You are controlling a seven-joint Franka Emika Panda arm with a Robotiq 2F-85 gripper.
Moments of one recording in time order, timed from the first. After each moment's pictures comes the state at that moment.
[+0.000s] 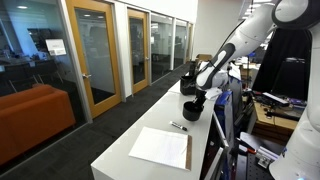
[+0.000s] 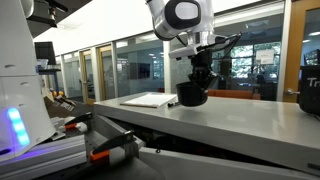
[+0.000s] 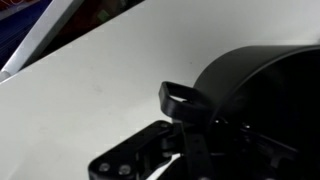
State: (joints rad) arm -0.30 0.28 -0.13 -2.39 0.12 2.75 -0.22
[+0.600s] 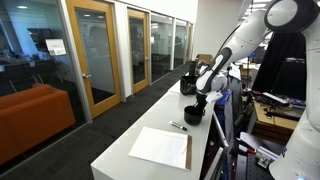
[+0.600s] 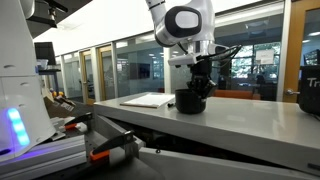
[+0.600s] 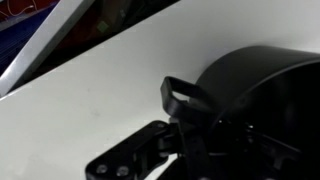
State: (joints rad) arm -0.31 0.35 -0.12 -2.38 0.14 2.76 -0.25
